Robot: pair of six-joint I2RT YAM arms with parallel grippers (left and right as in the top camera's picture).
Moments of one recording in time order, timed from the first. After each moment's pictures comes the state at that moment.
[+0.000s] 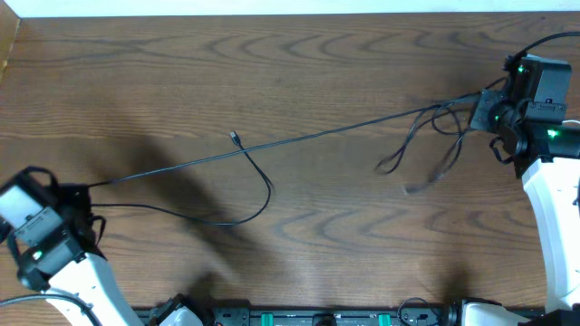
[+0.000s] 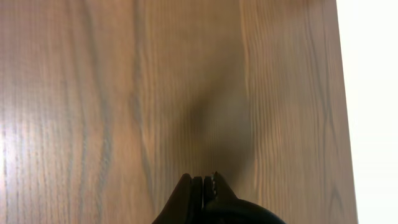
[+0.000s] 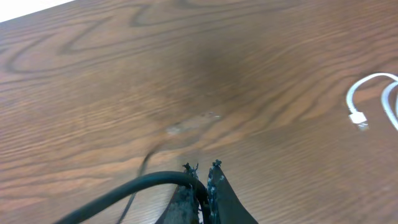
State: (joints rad) left arm 0.77 1.01 0.90 -0.73 0.01 -0.89; right arm -0.10 1.39 1.20 -0.63 0.06 0.18
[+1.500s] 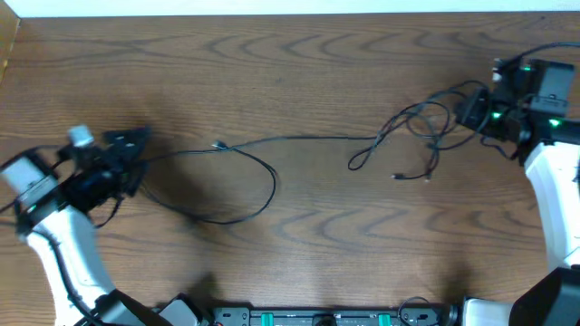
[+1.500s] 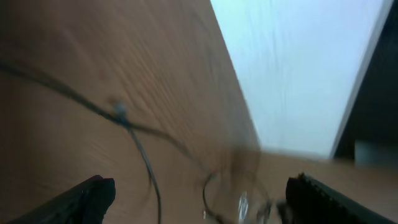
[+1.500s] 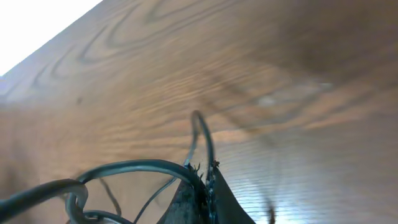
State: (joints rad) left arm 0.67 1.33 0.90 -0.59 1.06 -0.44; right arm -0.16 1.50 1.19 -0.60 -0.40 0.28
